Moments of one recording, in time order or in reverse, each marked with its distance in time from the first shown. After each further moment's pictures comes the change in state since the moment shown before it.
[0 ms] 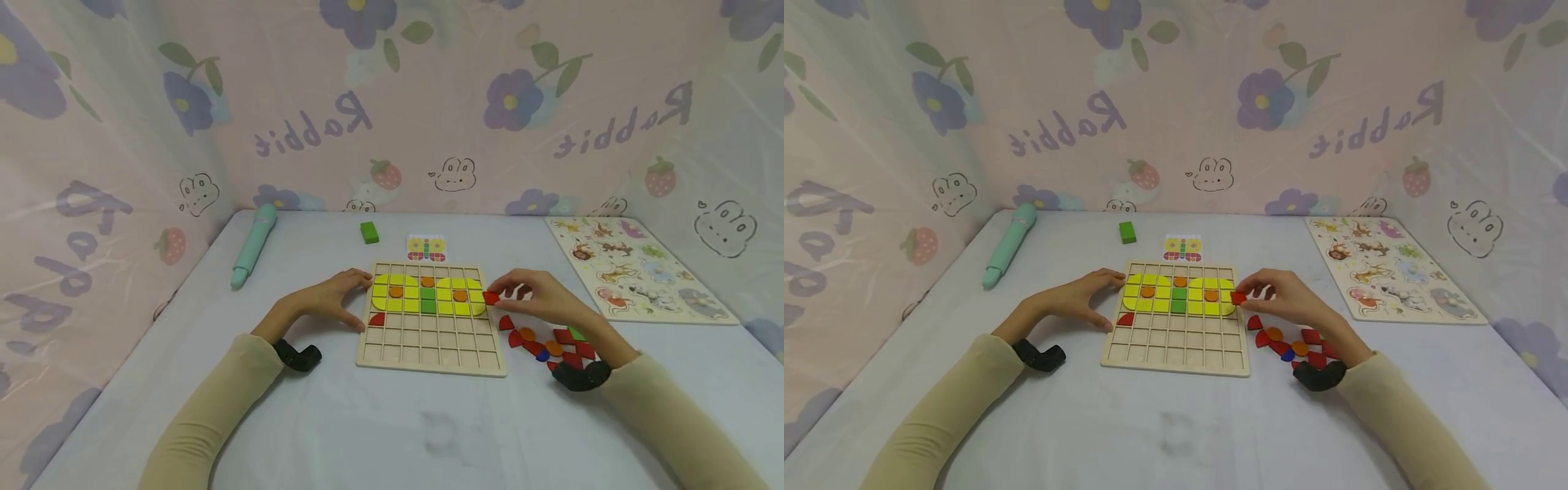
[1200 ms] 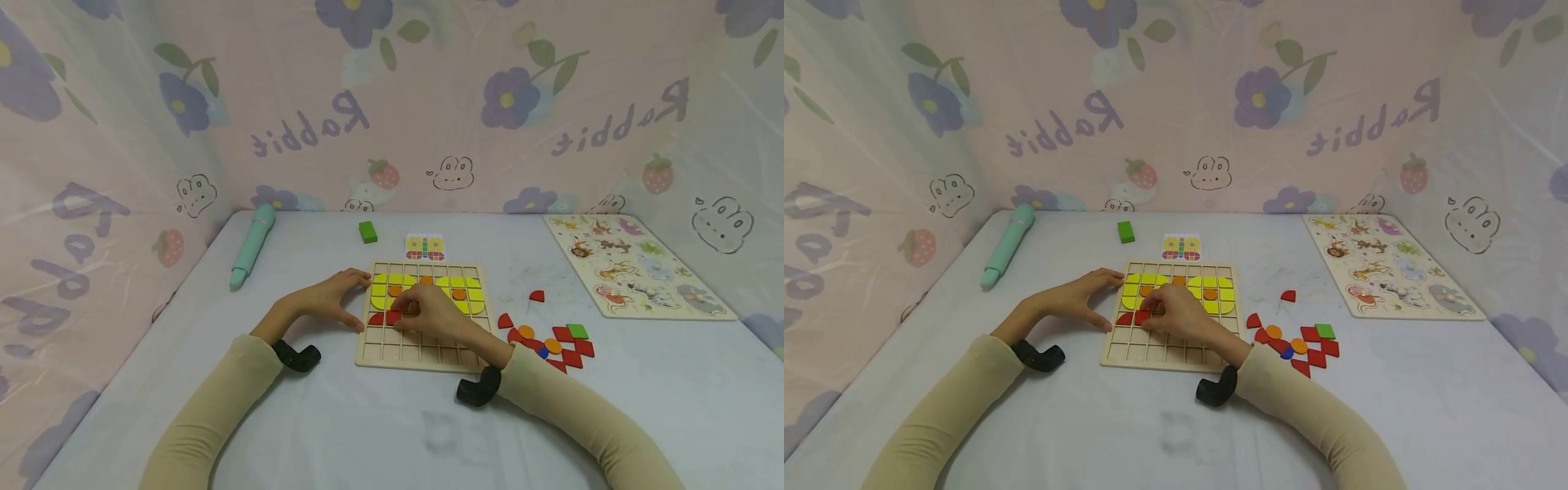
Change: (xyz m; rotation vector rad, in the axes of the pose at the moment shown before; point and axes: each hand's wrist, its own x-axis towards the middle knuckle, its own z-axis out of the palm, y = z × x) left_hand 0.001 0.000 0.000 -0.003 -0.003 -0.020; right_hand 0.083 -0.082 0.113 0.016 -0.059 0.046
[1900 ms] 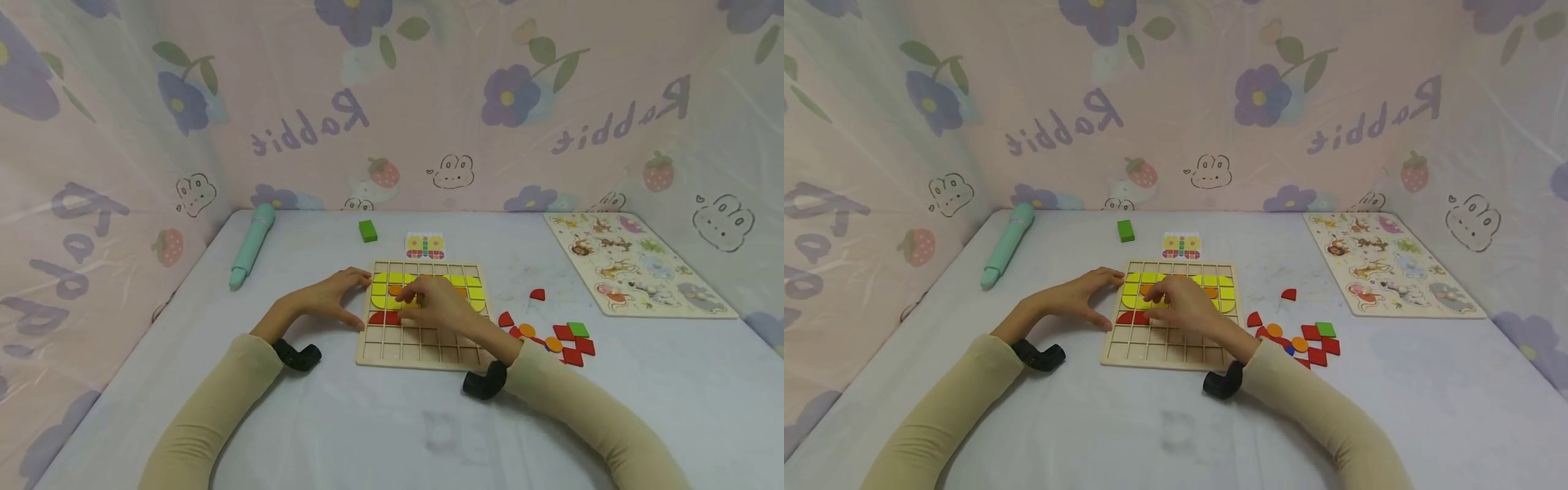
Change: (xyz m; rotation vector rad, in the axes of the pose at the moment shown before) left_hand 0.001 -0.001 0.000 -0.001 -0.003 -0.001; right_hand -0.004 -0.003 -0.016 -0.059 0.061 -0.066
